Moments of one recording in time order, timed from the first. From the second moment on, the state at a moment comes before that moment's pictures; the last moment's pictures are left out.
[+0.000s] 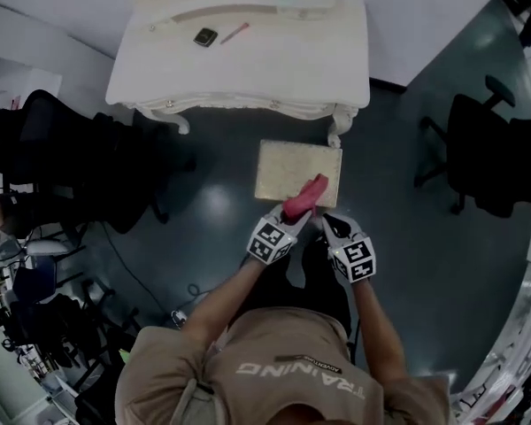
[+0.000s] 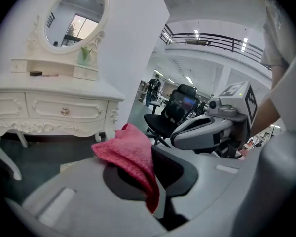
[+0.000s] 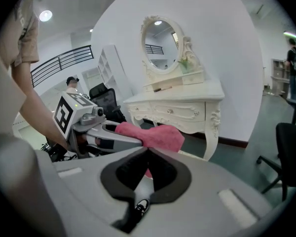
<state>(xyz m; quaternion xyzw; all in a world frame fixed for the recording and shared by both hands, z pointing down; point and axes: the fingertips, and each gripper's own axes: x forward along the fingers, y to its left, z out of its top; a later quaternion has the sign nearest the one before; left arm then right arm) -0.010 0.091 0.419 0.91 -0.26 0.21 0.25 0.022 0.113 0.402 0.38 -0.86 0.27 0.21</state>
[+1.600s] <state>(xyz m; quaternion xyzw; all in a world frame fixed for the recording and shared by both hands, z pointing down) -0.199 0.083 0.095 0.93 -0.35 0.05 0.04 -0.061 0.115 0.085 0.49 -0.86 0.12 0.03</state>
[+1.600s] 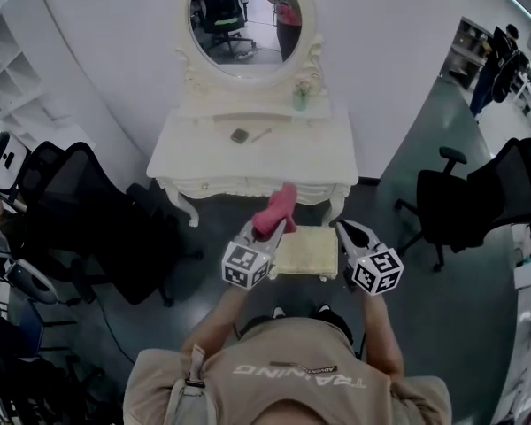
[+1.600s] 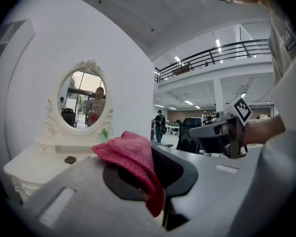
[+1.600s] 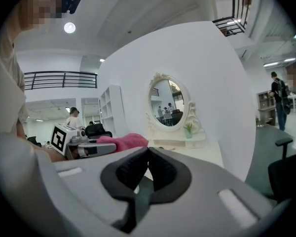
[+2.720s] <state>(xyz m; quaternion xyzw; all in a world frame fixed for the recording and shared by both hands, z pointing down) -0.124 0.123 0.026 0.93 -0.35 0.02 0.02 -0.015 0.146 0.012 0.49 -0.87 0.05 0.01</state>
